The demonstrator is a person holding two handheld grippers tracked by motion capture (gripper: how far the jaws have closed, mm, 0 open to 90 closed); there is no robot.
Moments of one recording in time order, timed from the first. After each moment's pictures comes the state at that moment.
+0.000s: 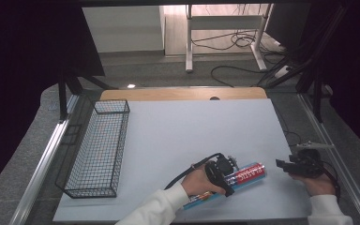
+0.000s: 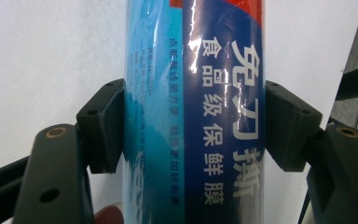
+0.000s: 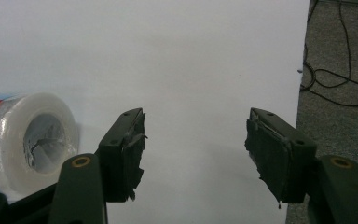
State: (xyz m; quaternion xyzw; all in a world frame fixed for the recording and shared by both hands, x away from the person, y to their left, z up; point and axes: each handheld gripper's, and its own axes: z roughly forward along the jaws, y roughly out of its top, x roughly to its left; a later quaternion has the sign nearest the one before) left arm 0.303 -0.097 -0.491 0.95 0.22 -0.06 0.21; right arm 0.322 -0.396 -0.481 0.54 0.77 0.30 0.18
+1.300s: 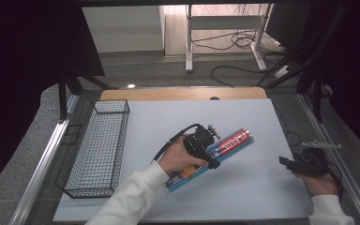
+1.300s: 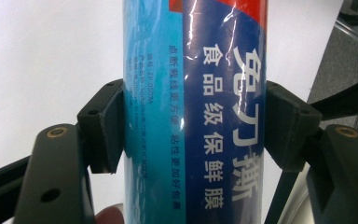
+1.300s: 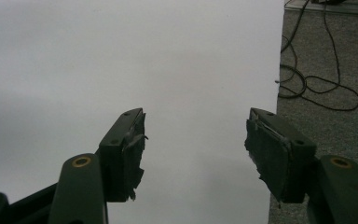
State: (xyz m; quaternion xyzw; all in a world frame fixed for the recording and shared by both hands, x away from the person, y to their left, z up) left arm 0.335 -0.024 -0.406 0.93 0.26 -0.04 0.26; right arm 0.321 -0.403 -0.474 0.55 0.75 0.32 0.19
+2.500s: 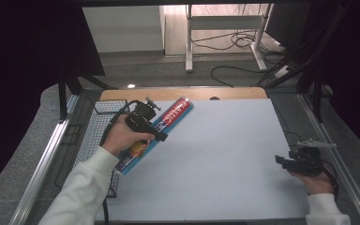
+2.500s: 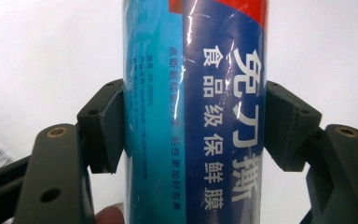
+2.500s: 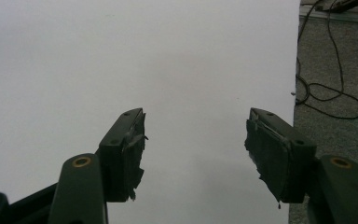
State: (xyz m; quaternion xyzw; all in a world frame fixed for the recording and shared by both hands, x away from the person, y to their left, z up) left arm 0.364 0.133 -0.370 0.88 0.41 0.03 0.24; right arm 0.322 -0.390 -0.473 0.54 0.76 0.32 0.20
